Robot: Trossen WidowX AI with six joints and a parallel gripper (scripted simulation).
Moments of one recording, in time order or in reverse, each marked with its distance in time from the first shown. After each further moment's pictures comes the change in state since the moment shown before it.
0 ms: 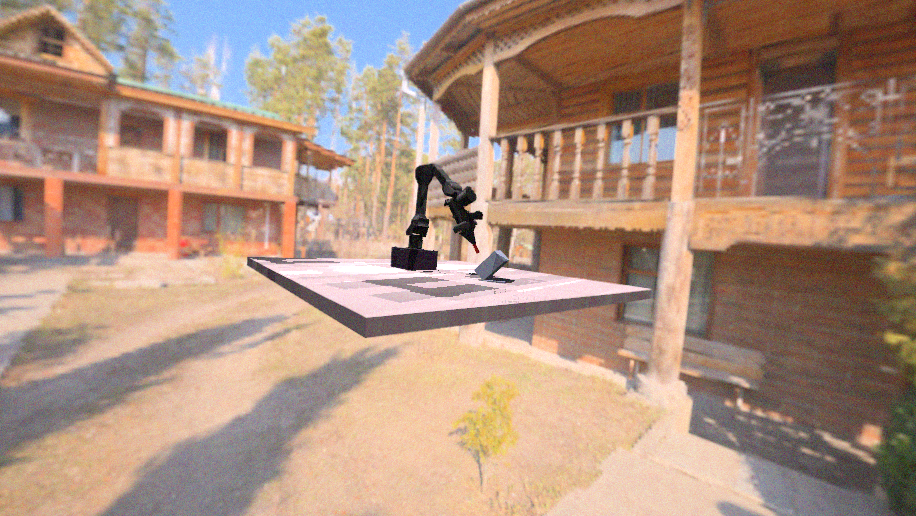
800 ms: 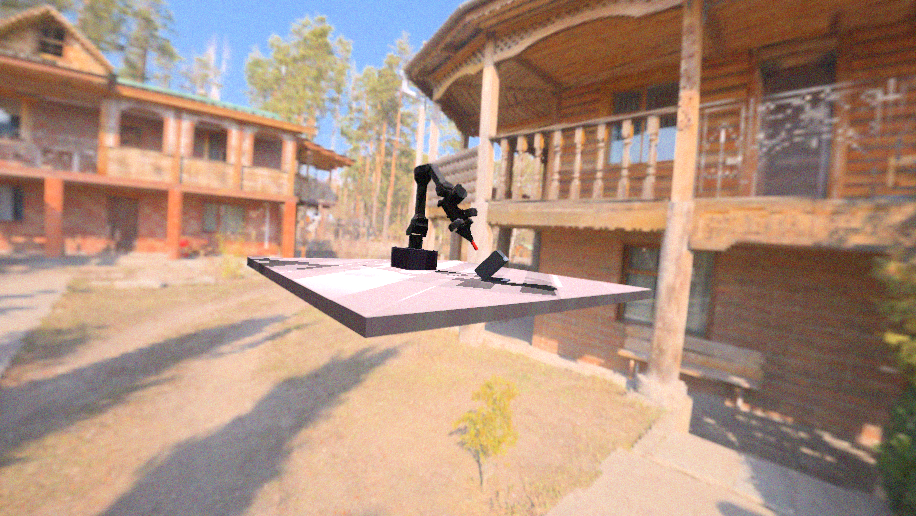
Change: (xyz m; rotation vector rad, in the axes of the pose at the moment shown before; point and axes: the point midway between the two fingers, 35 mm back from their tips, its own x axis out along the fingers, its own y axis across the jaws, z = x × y) arm -0.014 -0.027 -0.001 -0.011 -0.130 -0.030
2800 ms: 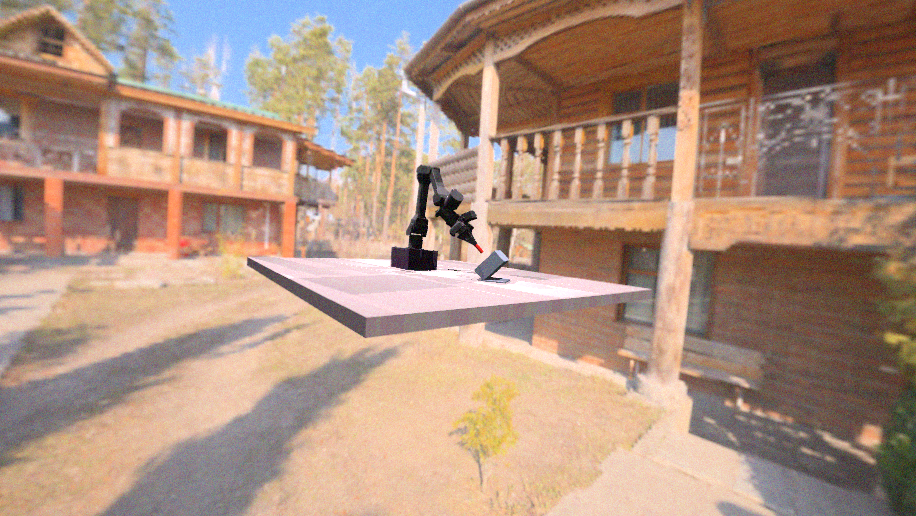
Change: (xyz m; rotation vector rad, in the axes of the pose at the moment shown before) arm 0.023 -0.038 0.009 -0.054 -0.188 -0.070
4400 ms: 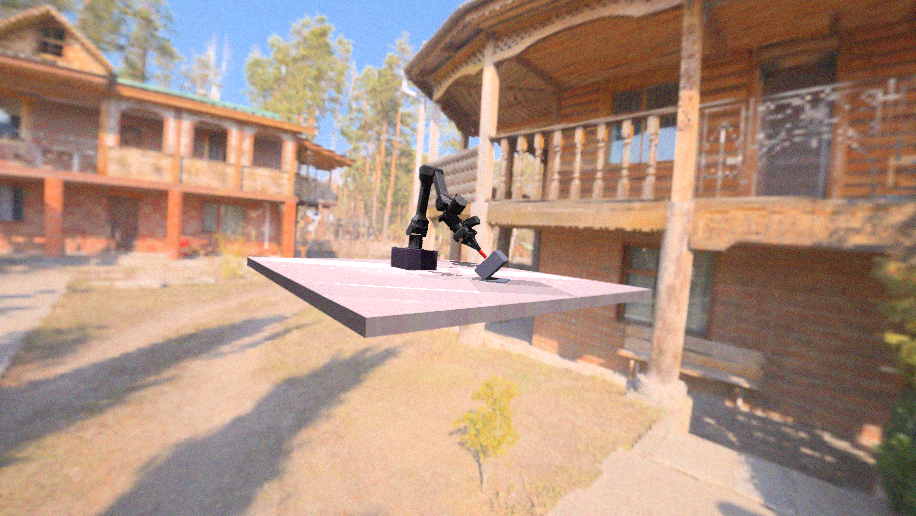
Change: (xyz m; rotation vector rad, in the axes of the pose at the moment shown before) arm 0.025 0.001 -0.004 -0.006 -0.003 0.002
